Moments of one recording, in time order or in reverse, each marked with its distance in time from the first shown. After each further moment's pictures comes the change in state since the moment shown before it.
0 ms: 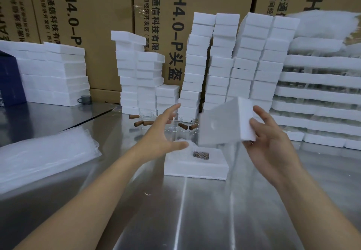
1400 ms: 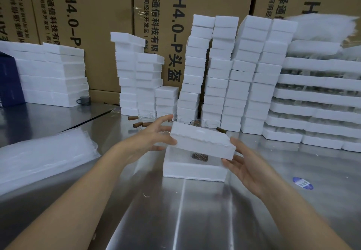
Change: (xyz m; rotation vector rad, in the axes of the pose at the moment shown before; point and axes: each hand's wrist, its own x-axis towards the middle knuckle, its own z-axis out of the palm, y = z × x) left_hand 0.009 -0.013 -0.026 -0.325 -0.234 -0.298; right_hand 0.006 0.047 -0.026 -0.223 0.226 0.354
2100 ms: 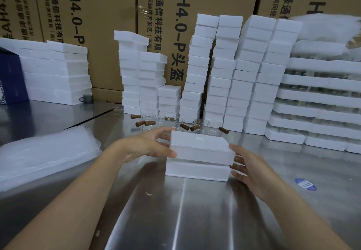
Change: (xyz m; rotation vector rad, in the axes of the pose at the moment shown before) left_hand -0.005 -0.010 -0.014 0.076 -0.139 -0.088; right_hand 0.010 0.009 -0.008 -0.342 0.093 0.000
